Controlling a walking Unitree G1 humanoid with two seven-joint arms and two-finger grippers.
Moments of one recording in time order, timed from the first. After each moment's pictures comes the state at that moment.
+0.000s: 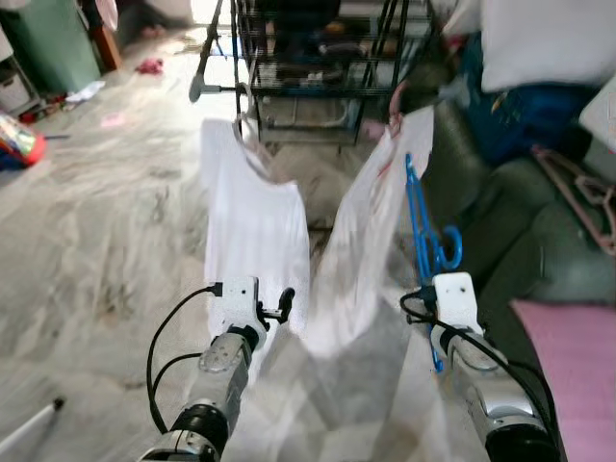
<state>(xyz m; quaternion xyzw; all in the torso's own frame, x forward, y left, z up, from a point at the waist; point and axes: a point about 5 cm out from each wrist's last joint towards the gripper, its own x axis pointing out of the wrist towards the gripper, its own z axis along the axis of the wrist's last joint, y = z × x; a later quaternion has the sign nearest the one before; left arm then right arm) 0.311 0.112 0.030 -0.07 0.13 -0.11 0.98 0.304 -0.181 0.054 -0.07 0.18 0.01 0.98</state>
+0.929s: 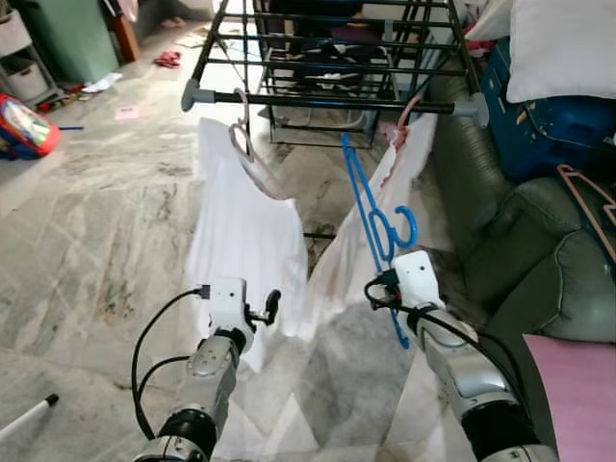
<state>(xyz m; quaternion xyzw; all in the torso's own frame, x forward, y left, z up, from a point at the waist) 0.308 0.126 0.027 -0.05 0.13 -0.09 0.99 0.322 -0.136 0.074 -0.09 0.16 0.13 0.97</state>
